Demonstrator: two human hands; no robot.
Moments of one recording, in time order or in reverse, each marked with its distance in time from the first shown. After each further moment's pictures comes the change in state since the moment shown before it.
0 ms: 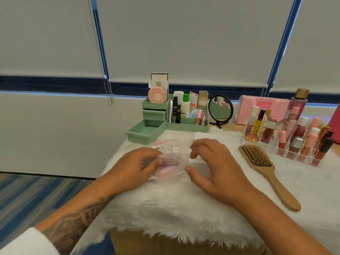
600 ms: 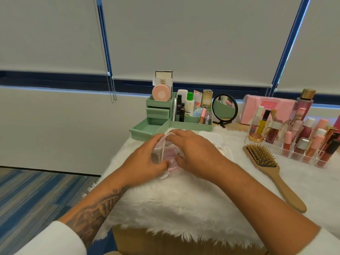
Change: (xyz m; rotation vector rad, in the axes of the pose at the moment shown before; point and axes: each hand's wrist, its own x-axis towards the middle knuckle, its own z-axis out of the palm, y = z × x) left_hand 0.008 0.005 0.009 -0.222 0.018 -0.185; right_hand 0.068 -0.024 0.027 -0.163 -0.284 -0.016
